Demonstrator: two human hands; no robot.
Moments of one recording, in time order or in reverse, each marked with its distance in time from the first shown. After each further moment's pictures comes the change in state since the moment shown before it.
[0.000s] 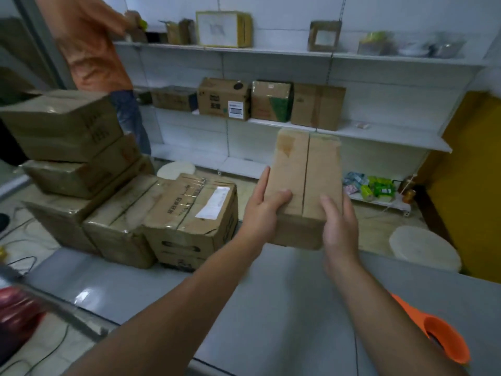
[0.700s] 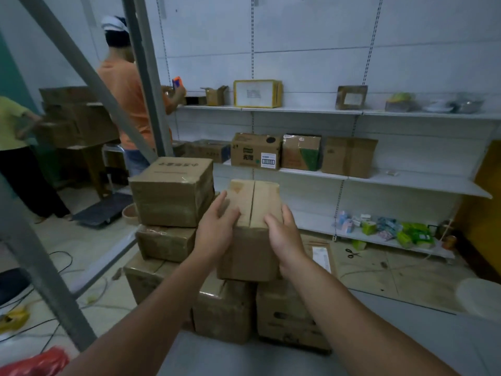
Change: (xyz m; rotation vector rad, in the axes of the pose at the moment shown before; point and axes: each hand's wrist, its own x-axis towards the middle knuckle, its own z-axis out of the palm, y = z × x) left_hand 0.070 0.083 -0.327 0.354 0.253 0.165; right_hand -0.080 0.001 0.332 -0.193 -0.332 0.158
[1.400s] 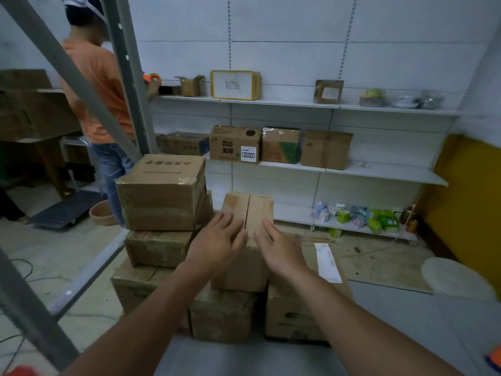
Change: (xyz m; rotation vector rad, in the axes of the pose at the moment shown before) left_hand 0.029 -0.048 -0.014 0.929 -0.383 0.456; right_hand 0.006 0.028 0.006 -0.778 -0.039 -0.089
